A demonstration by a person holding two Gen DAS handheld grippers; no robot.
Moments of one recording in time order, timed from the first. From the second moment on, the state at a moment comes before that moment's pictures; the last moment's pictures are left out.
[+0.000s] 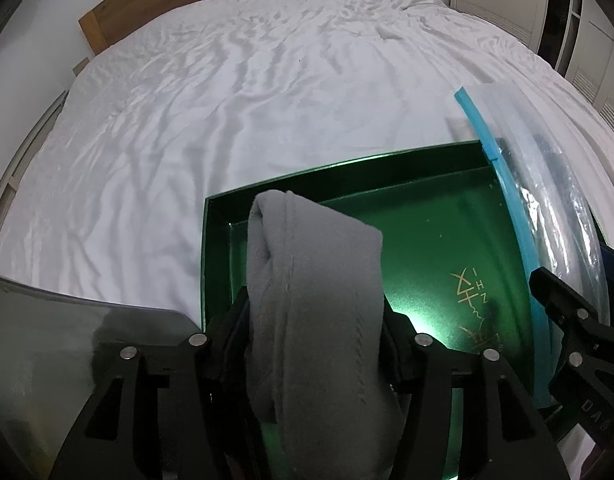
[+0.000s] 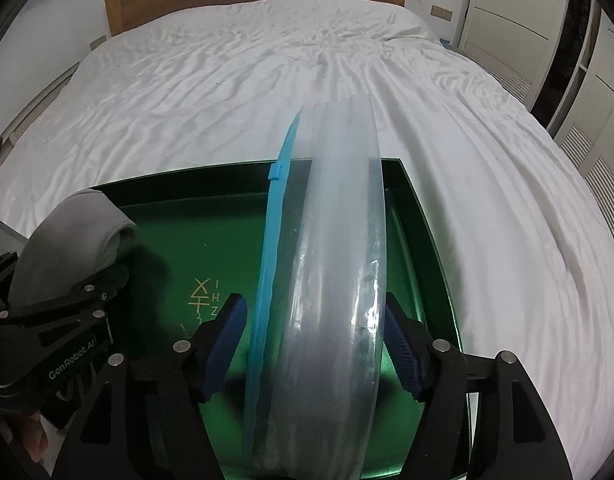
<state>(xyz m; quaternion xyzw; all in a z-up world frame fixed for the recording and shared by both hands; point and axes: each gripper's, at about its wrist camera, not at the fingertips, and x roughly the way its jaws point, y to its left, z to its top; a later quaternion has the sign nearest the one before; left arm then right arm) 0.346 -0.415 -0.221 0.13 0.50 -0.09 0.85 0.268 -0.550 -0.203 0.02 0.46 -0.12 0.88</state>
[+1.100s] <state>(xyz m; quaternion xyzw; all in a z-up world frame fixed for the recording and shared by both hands) 0.329 -0.432 -0.179 0.18 0.44 -0.06 0.88 0.224 -0.527 -0.144 -0.01 0.43 -0.14 0.89</state>
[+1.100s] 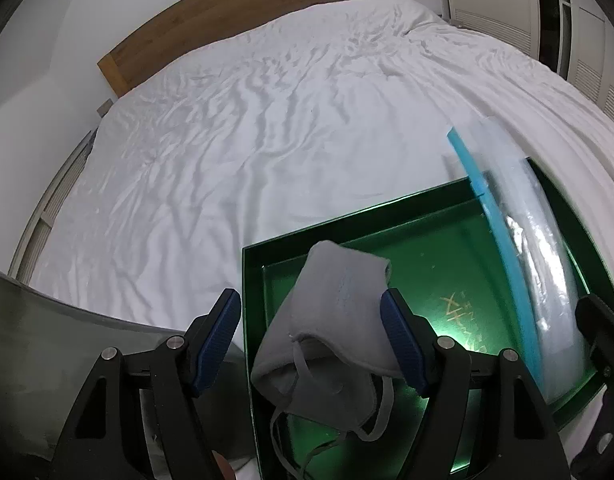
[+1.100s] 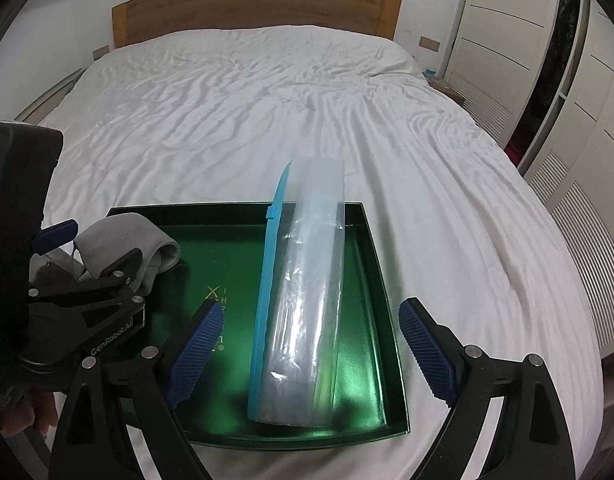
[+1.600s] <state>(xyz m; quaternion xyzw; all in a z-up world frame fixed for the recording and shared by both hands) 0.298 -0.443 -0.154 0.16 0.43 -0.11 0.88 0.201 -0.535 -0.130 -0.02 0.42 -0.18 0.89</state>
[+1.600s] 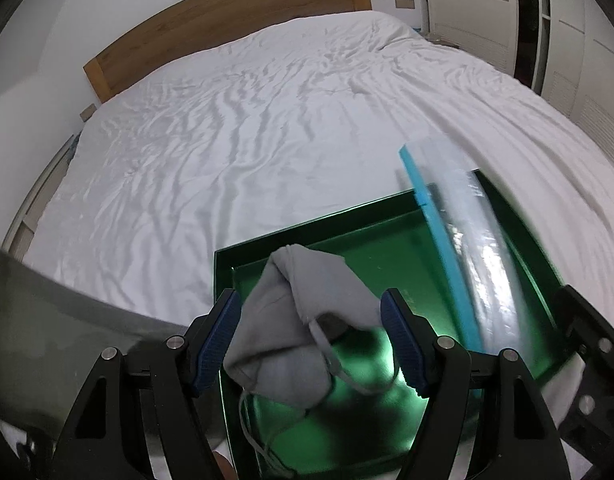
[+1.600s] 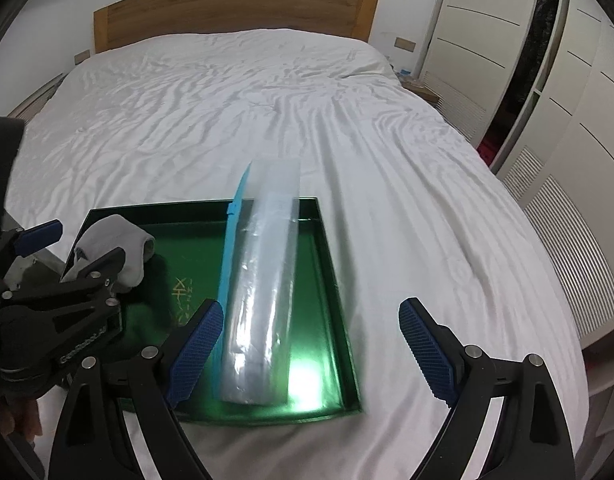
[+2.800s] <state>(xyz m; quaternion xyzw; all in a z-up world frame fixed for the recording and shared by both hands) 0.103 -0.174 -0.060 0.10 0.40 -0.13 0.90 0.012 -0.341 -0.042 -0.05 0.39 -0.06 0.92</state>
